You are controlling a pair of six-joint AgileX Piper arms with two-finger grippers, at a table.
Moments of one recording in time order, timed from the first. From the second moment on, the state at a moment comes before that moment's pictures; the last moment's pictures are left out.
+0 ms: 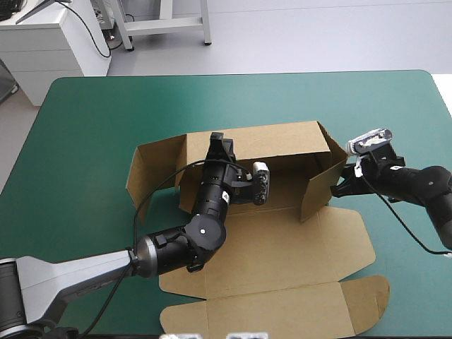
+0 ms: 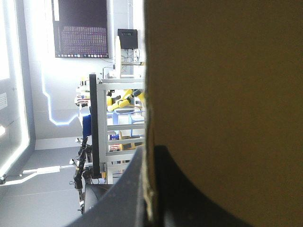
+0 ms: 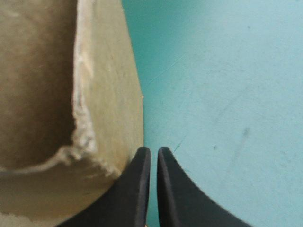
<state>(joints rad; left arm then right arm) -1.08 1.59 -1.06 1.68 0.84 -0.49 -0.10 1.29 -0.86 0.81 0.60 -1.10</state>
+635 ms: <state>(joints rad) -1.08 1.59 -1.06 1.68 0.84 -0.49 -0.10 1.32 -0.88 0.93 0.76 -1.41</state>
